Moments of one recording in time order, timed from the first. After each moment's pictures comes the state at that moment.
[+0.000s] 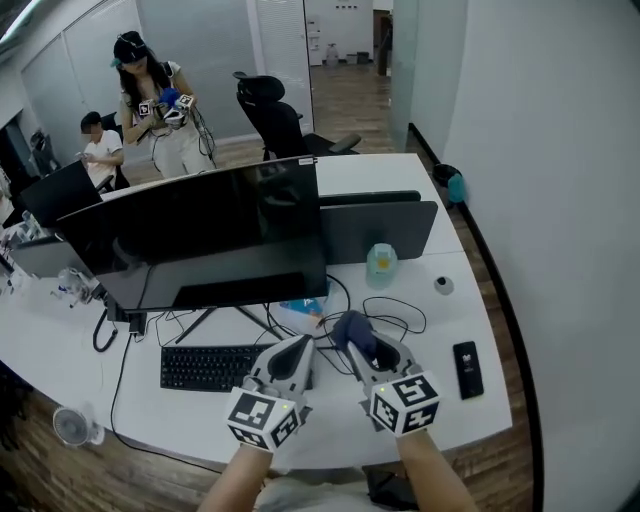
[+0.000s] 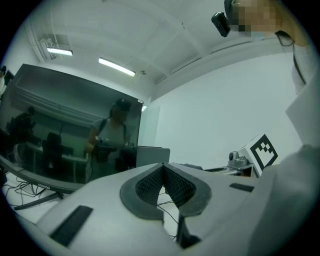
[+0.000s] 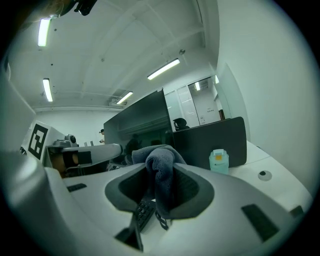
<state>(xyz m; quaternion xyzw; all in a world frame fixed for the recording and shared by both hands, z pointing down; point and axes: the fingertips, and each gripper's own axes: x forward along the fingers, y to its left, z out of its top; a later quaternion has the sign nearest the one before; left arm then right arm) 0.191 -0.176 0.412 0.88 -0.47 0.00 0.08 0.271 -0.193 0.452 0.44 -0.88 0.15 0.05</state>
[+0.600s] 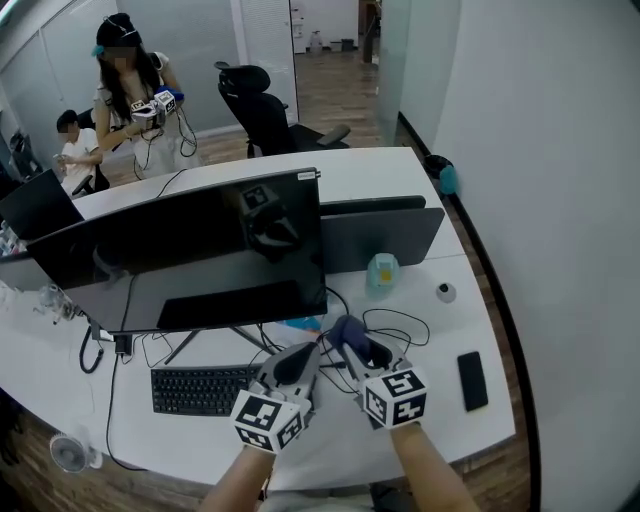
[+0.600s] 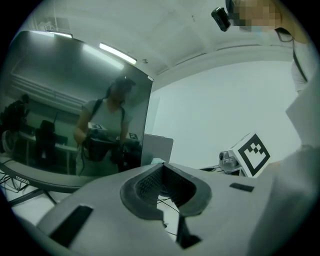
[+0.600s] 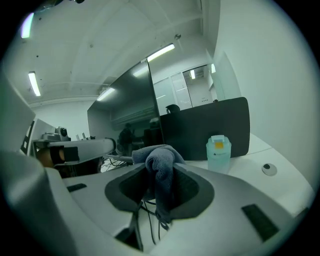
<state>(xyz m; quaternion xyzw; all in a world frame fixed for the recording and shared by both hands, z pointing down) 0.189 -0.234 0.459 0.89 -0.44 0.02 0.13 0.258 -0.259 0.510 0.46 -0.86 0.19 0.12</state>
